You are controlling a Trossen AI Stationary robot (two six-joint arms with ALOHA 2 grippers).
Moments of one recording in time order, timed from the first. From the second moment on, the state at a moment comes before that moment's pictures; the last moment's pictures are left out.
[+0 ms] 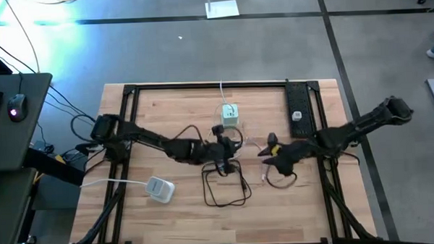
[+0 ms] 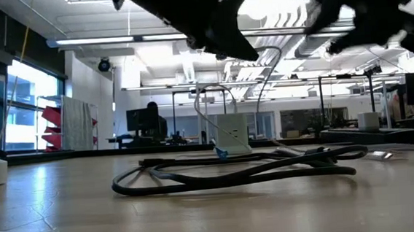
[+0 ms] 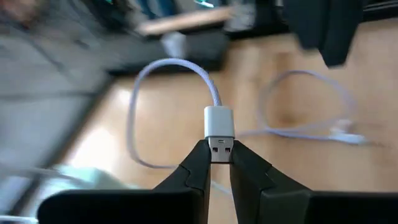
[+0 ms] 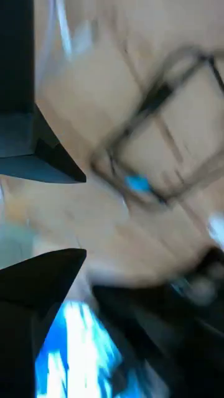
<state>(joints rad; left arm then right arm) -0.15 1.82 1.21 0.07 -0.41 0.02 0.40 1.02 0.58 -0.12 0.38 -0.98</state>
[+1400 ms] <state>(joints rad) -0.12 1.81 1.21 0.13 -0.01 -0.08 0.41 1.27 0.58 0.26 0.45 -1.36</state>
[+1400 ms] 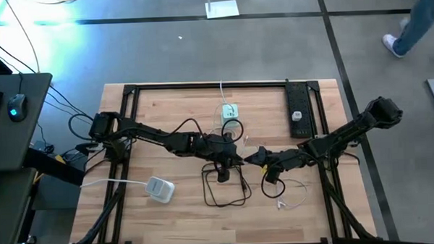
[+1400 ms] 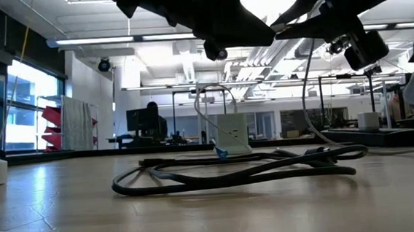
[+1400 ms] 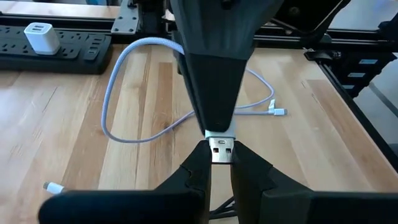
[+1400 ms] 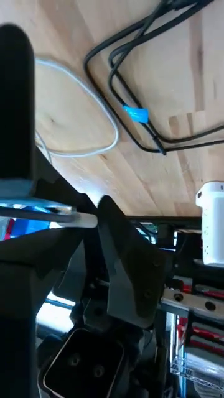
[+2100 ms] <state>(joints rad) -0.19 1.79 1.20 -0.48 -0.95 -0.25 0.07 1.15 1.08 -0.75 0.56 -0.01</state>
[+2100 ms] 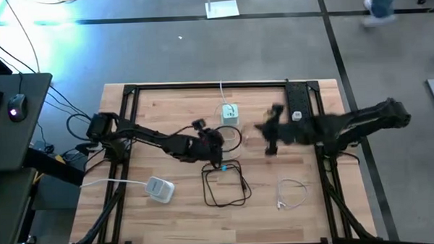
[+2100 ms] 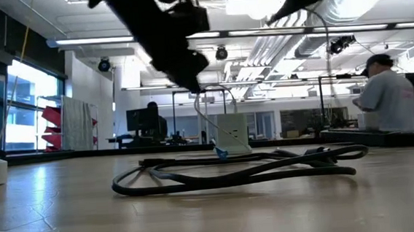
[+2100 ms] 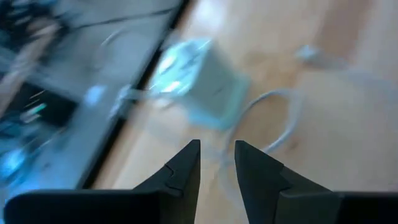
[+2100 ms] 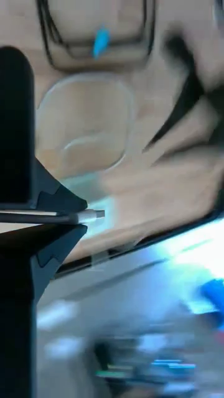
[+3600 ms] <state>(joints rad) -0.31 1.79 1.05 -0.42 -1.24 -0.37 -0.93 1.28 0.90 -1.15 -0.03 0.70</state>
